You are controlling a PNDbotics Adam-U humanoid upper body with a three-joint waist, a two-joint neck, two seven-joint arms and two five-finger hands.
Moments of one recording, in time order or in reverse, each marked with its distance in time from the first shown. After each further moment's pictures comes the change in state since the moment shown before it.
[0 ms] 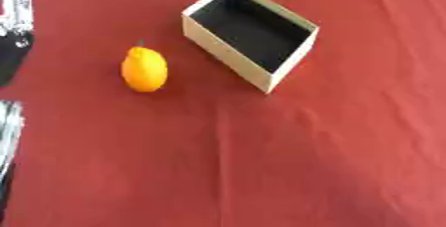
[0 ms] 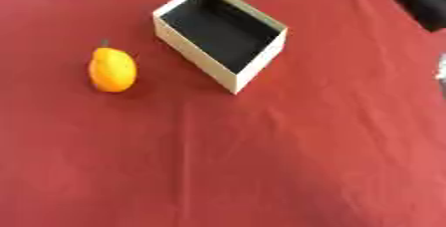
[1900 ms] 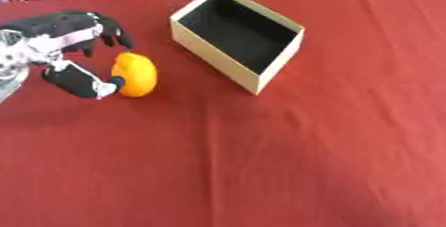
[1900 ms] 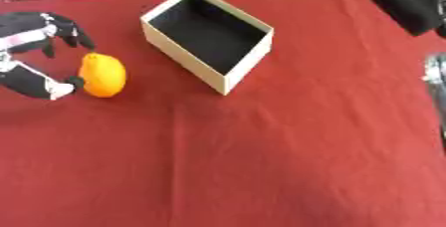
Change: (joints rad) left arm -0.335 0.518 -0.497 0.205 -0.230 0.402 -0.957; right arm 0.000 0.000 0.020 0.000 -0.004 0.006 0.028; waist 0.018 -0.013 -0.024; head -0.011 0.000
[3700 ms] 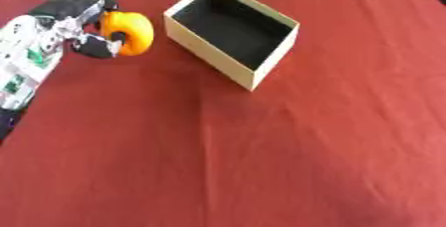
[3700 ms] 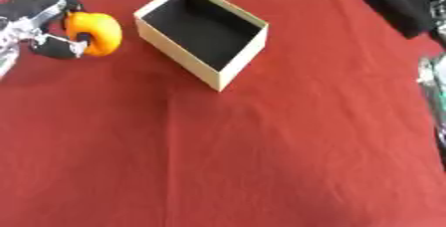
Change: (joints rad) left arm -0.141 -0.212 0.095 0.342 -0.225 -0.089 0.216; right arm 0.018 0.002 0.004 0.000 -0.018 0.011 -0.002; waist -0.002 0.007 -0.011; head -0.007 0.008
